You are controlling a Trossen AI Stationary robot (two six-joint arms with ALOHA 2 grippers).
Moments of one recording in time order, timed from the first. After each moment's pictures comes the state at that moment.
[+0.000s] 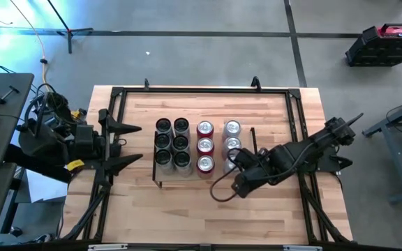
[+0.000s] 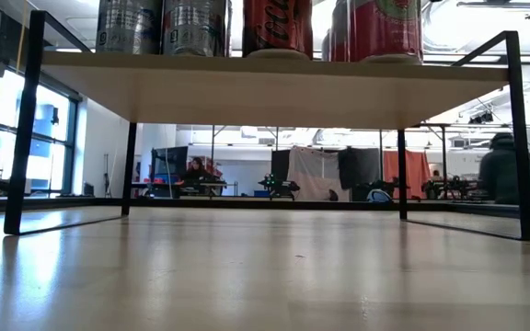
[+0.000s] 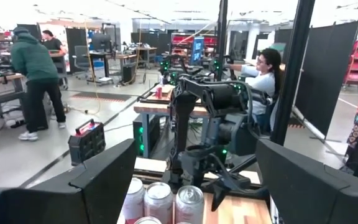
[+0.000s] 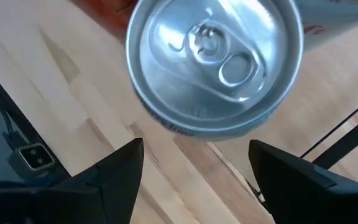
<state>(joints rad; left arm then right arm) -0.88 1.15 1.57 -0.34 -1.06 0.03 0.49 1.66 1.74 -1.38 0.25 1.17</state>
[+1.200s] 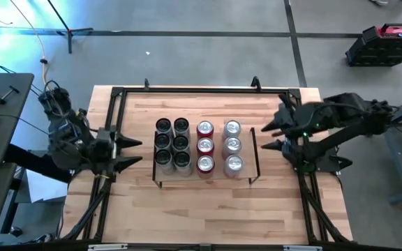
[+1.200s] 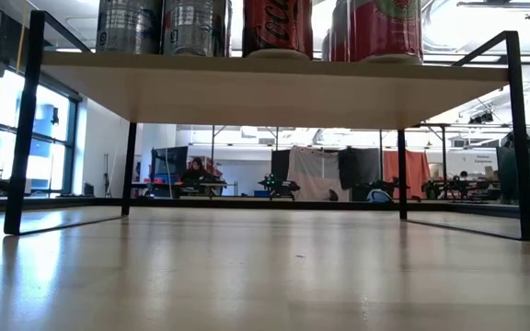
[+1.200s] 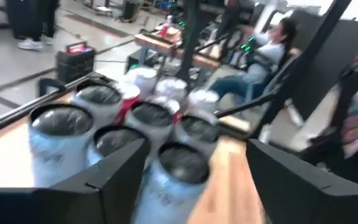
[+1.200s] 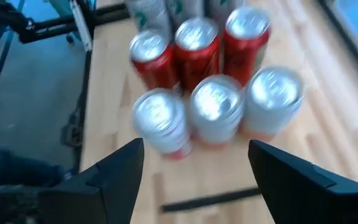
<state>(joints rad) -0.94 0.80 0.99 -0.50 -1.08 -0.61 0.26 1.14 1.65 -1.24 0.15 0.36</state>
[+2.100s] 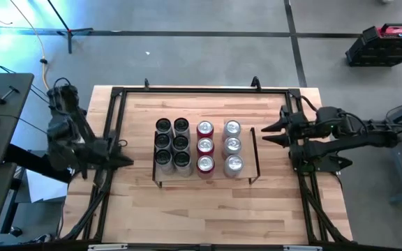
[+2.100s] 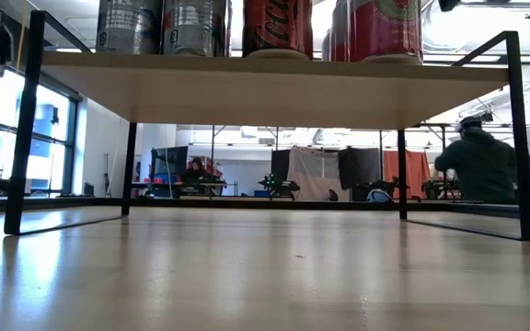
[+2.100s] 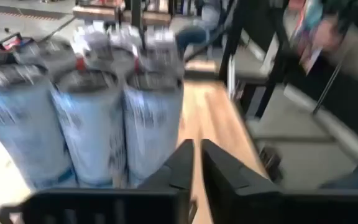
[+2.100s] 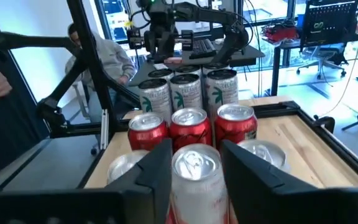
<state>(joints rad) -1.08 0.66 0.88 -0.68 -0.93 -0.50 0.07 0.56 0.77 -0.30 0.01 0.12</state>
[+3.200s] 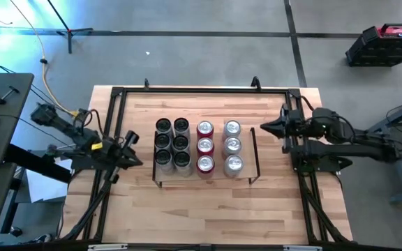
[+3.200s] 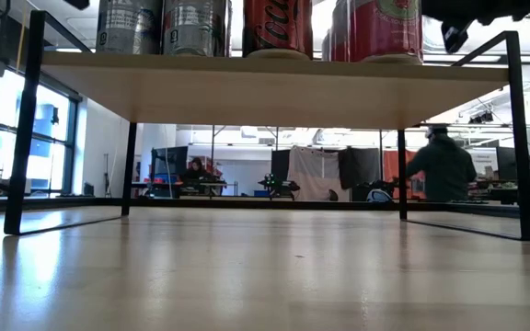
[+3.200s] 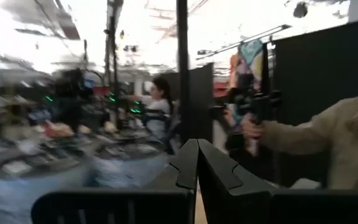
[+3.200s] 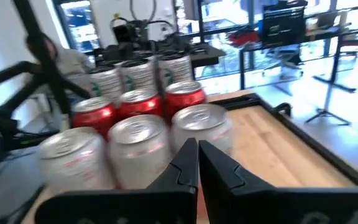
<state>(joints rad) -0.52 0.40 0.24 0.46 -0.15 0.07 -0.15 0.42 0.54 -0.18 -0.06 0.13</state>
